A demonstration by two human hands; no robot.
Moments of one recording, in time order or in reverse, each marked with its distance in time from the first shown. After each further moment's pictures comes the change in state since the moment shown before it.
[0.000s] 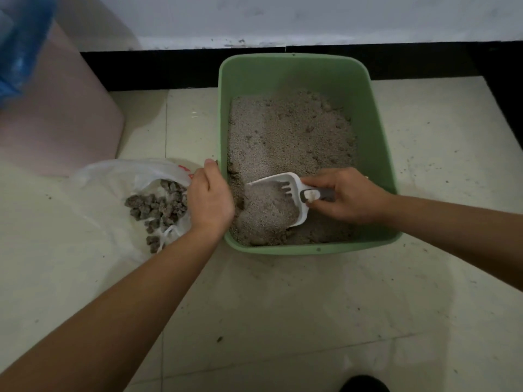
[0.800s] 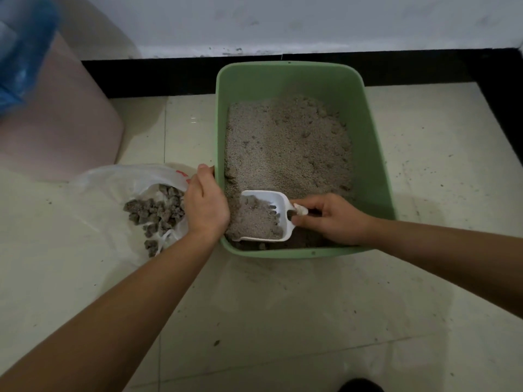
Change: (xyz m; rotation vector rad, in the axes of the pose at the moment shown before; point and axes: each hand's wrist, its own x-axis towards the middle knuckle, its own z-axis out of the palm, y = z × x) left_hand -0.002 0.004 -0.003 -0.103 -0.016 -0.074; right_hand -0.013 -0.007 0.035 0.514 -0.102 0.295
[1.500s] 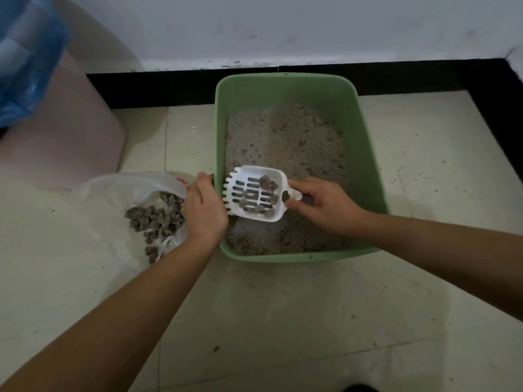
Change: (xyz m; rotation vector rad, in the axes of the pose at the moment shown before) left_hand -0.002 0.001 -0.001 0.015 0.004 0.040; right_hand 0.011 -0.027 -0.011 -0.293 0.199 -0.133
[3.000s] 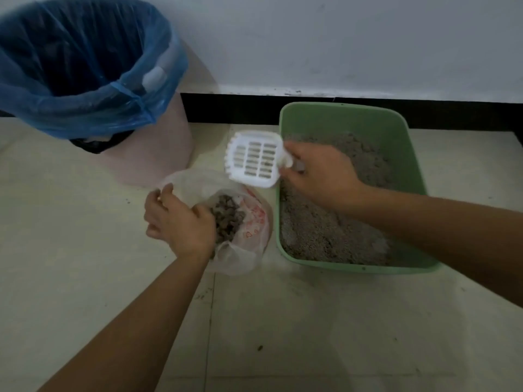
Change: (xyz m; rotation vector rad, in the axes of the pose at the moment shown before) left_hand 0.023 -0.045 -0.115 0.474 0.475 0.047; right_hand 0.074 -0.142 0.008 -0.393 0.151 -0.123
